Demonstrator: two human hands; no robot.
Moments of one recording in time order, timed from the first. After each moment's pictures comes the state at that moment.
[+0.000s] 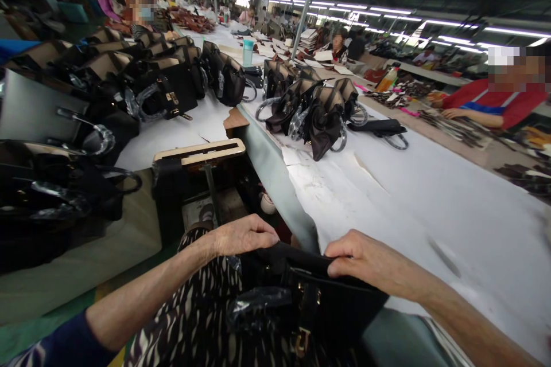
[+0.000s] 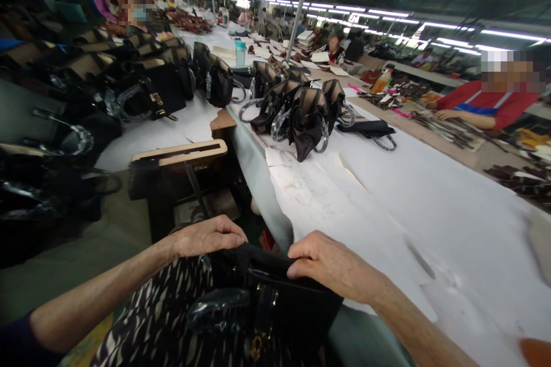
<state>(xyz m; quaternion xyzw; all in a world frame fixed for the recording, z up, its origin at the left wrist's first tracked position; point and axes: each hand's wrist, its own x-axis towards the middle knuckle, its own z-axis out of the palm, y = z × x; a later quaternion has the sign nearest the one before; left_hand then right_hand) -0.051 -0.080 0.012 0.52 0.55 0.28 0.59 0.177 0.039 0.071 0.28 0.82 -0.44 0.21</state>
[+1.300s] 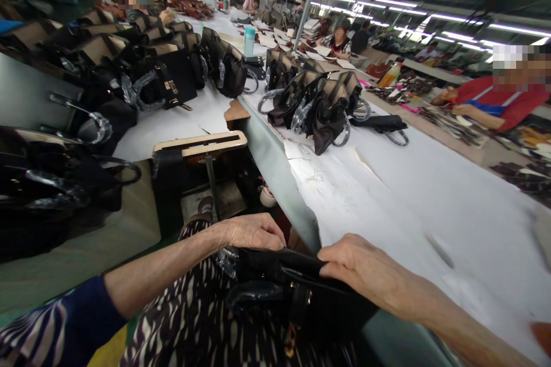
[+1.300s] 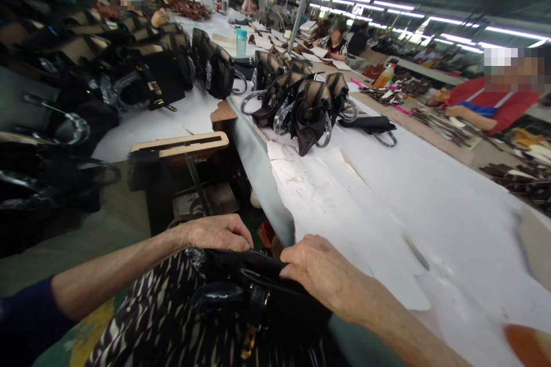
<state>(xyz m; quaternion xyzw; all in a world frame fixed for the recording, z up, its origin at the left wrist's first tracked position) -0.048 -0.072 0.010 0.54 0.52 0.21 0.63 0.164 0.010 0.081 0.24 0.90 -0.29 0.21</state>
